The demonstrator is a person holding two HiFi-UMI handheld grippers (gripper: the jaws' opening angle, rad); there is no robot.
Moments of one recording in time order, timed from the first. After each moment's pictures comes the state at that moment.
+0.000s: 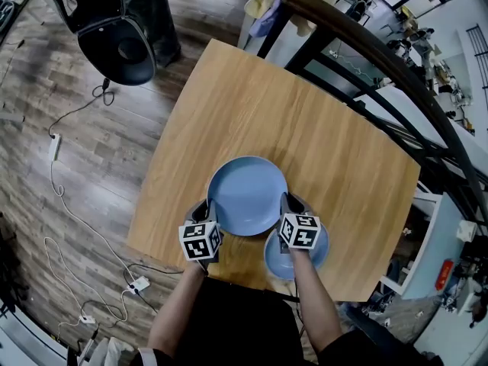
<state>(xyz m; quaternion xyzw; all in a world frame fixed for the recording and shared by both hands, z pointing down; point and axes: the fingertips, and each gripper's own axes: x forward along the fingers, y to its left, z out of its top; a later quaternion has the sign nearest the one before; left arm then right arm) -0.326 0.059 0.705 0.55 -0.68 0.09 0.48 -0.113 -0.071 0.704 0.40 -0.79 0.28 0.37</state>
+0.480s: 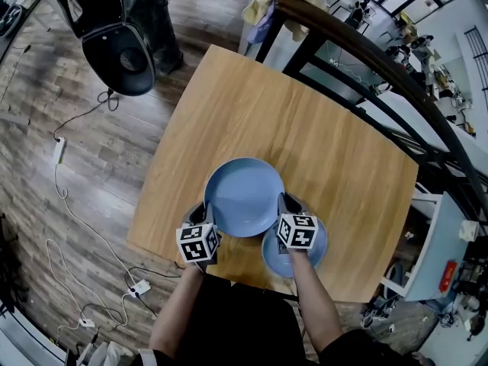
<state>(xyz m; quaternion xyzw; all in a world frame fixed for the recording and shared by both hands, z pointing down) -0.321 0.079 0.682 0.54 -0.70 0.08 0.46 -0.111 -0.056 0.685 0.38 -0.81 0.27 0.35</state>
